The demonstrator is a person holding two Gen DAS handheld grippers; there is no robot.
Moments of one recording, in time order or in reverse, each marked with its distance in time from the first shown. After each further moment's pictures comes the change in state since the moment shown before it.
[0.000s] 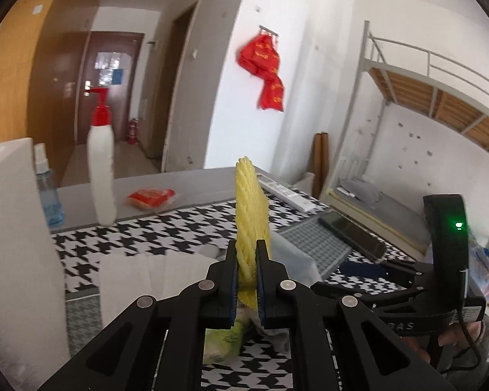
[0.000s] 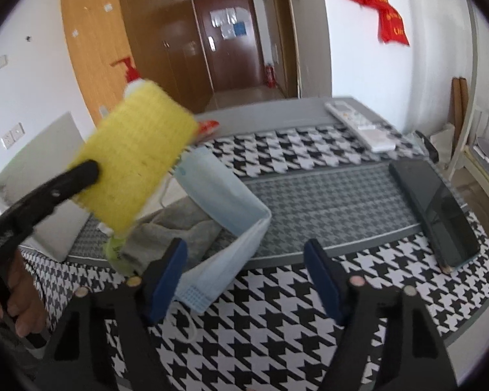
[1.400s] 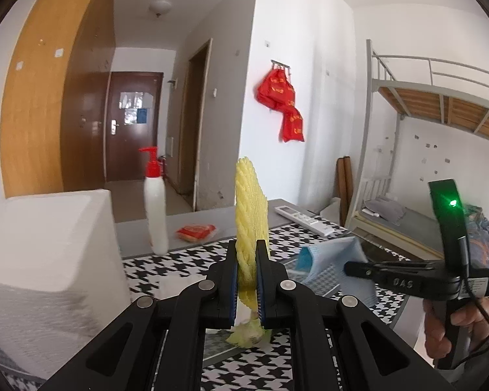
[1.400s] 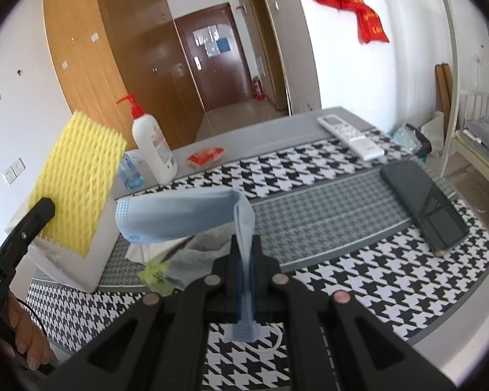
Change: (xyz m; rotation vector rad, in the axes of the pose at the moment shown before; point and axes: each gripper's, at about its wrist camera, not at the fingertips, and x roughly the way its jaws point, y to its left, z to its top) left arm -0.075 -0.004 0.003 0.060 -0.151 0.138; right arm -0.046 0.020 0.011 0.103 -0.103 0.002
